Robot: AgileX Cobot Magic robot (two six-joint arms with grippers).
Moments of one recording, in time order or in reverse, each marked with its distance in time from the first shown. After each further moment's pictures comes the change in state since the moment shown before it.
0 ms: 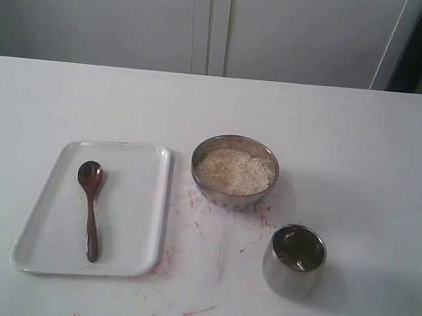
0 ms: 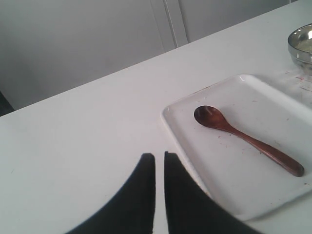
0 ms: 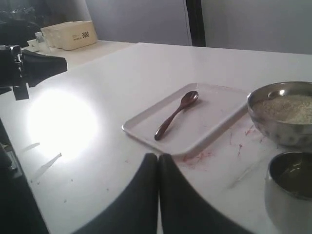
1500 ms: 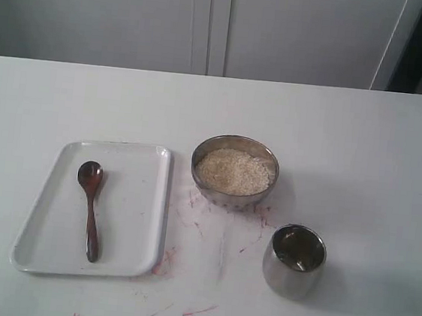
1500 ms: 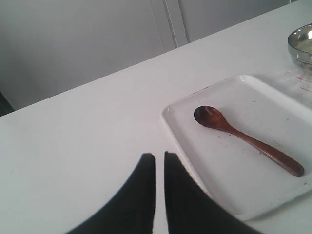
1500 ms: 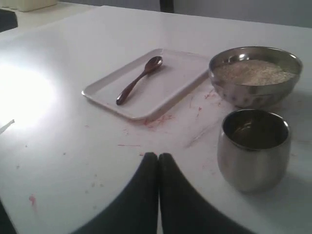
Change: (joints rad) left arm 0.000 0.000 0.000 0.000 0.000 0.000; right arm -0.124 -0.075 0.000 0.000 0.208 -0.073
